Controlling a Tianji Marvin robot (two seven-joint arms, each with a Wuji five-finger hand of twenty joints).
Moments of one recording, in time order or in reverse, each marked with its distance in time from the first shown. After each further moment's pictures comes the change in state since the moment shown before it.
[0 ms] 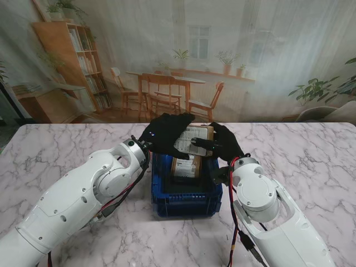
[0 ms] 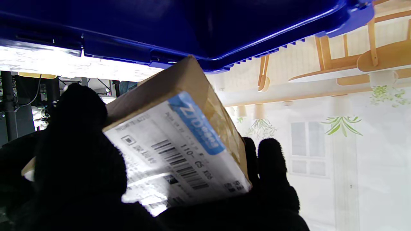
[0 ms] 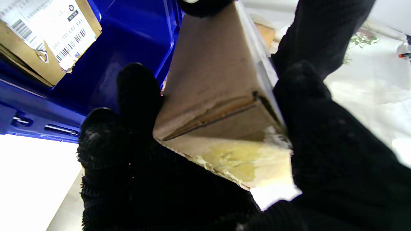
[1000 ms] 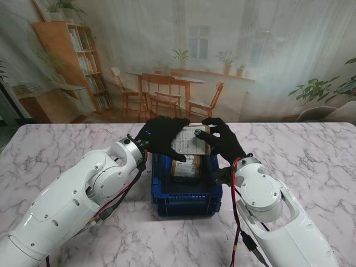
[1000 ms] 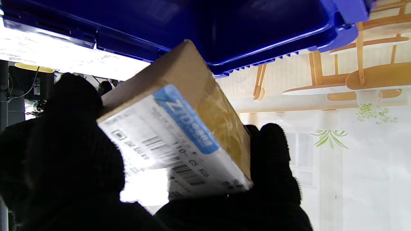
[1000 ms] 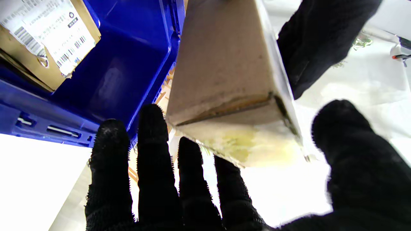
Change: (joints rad) left arm 0.061 0.002 -0.081 -0.100 -0.053 0.029 -0.139; right arm -0.013 0.005 0.025 -0.015 0.016 -0.007 0.041; left_hand 0.000 -0.069 -0.001 -0.004 0.113 -0.038 0.235 0.085 0.208 -0.015 0.068 0.282 0.146 0.031 0.001 0.094 0.154 0.018 0.124 0.035; right_hand -0.279 0.207 -0.070 0.157 -0.330 -0.068 -0.347 0.077 -0.697 -0.015 -0.005 -0.080 -0.549 -0.002 -0.121 -0.066 -0.404 -0.004 -0.213 -0.033
